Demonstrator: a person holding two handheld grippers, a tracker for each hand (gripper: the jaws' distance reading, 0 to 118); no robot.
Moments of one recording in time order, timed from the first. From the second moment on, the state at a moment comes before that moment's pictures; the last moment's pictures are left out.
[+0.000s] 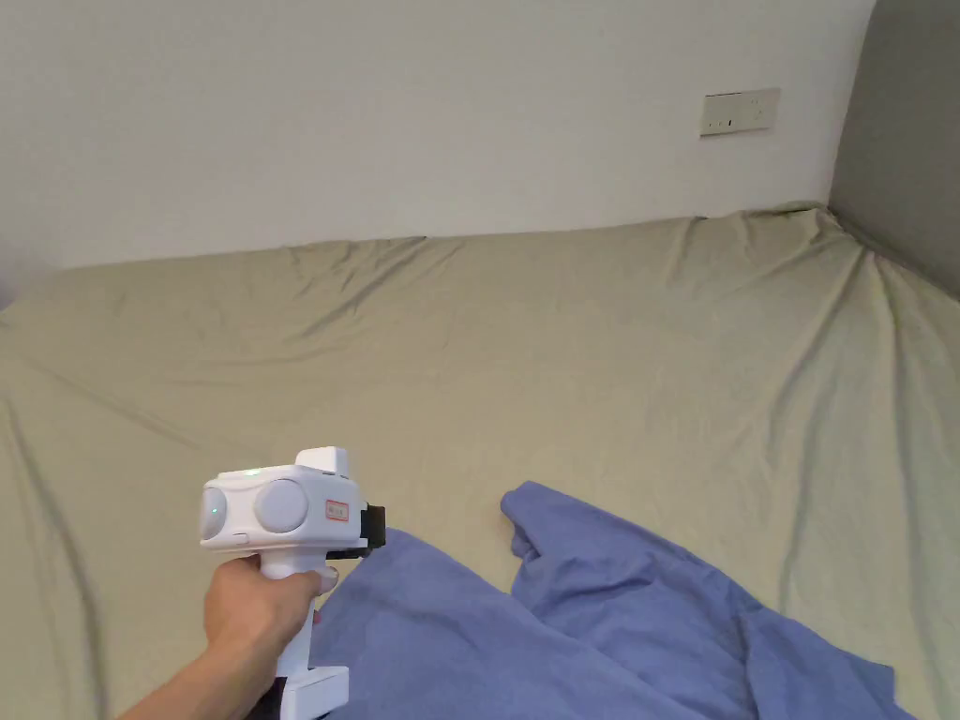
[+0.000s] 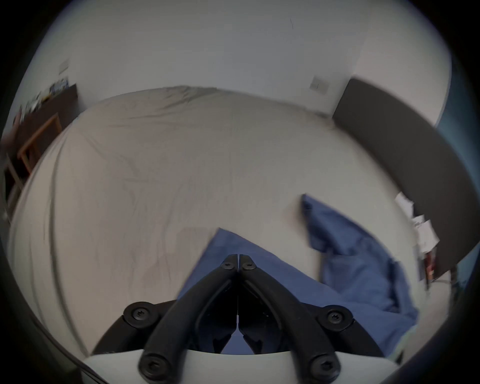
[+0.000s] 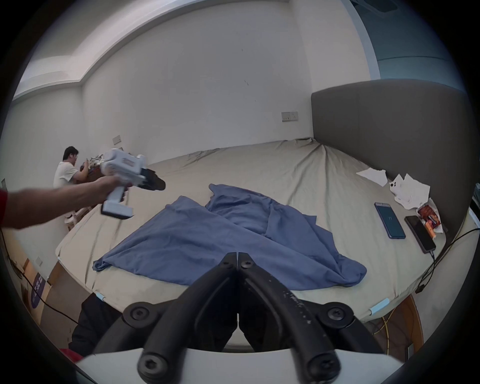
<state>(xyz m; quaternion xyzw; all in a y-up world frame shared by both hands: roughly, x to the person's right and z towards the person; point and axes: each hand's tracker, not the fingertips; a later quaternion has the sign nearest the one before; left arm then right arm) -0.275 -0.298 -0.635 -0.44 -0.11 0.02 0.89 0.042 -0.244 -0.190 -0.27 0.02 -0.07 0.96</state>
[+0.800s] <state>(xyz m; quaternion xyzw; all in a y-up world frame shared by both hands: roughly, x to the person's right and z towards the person) -0.219 -0.355 -0.669 -0.52 -0.11 -0.03 0.85 0.078 -0.255 -0.206 -0.31 -0.01 -0.11 0.95</state>
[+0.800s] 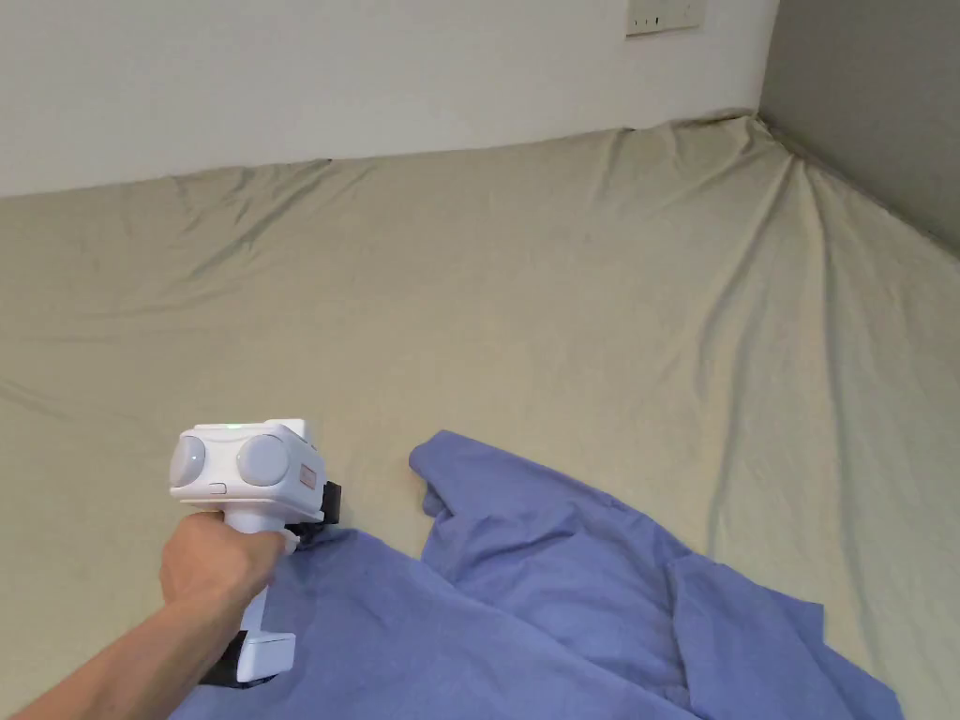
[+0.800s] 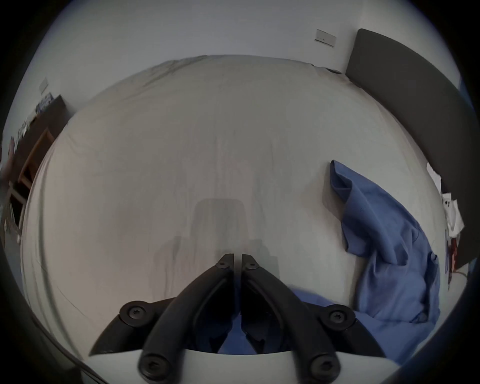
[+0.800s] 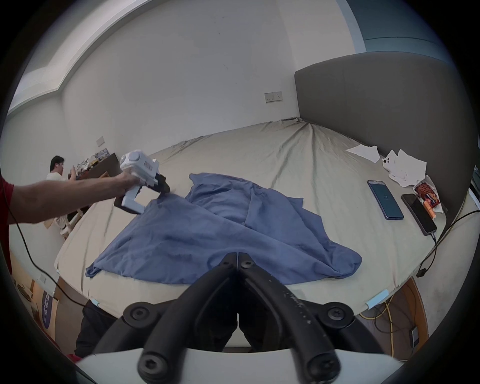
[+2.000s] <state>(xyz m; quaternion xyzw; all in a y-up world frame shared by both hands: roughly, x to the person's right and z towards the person) -0.280 -0.245 -0.560 -0.41 -0.16 0.01 0.90 0.237 -0.318 -0.404 -0.49 -0.06 -0.18 0.85</state>
